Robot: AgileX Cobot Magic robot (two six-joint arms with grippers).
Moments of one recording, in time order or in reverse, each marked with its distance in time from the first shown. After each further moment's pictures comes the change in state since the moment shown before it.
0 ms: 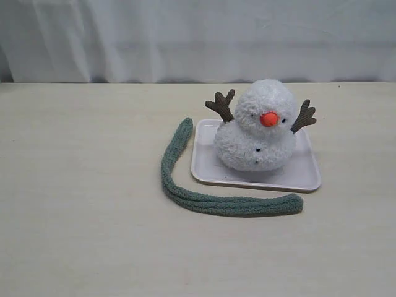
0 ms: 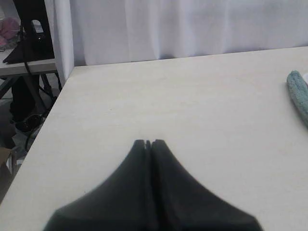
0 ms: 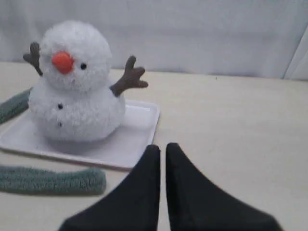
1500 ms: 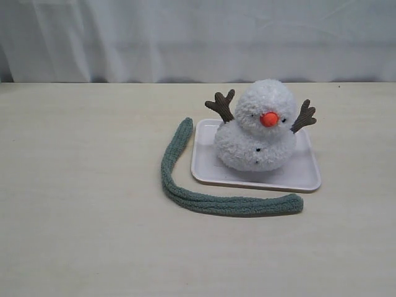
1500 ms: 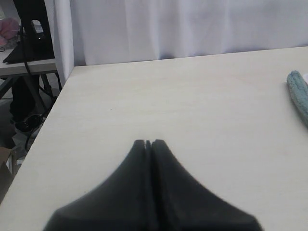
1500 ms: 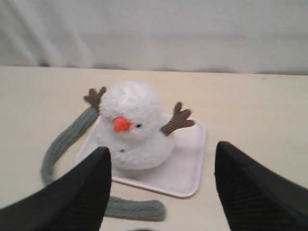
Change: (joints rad) left arm 0.000 0.000 0.000 0.000 0.000 0.000; right arm 0.000 0.677 -0.781 0.286 0.397 -0.164
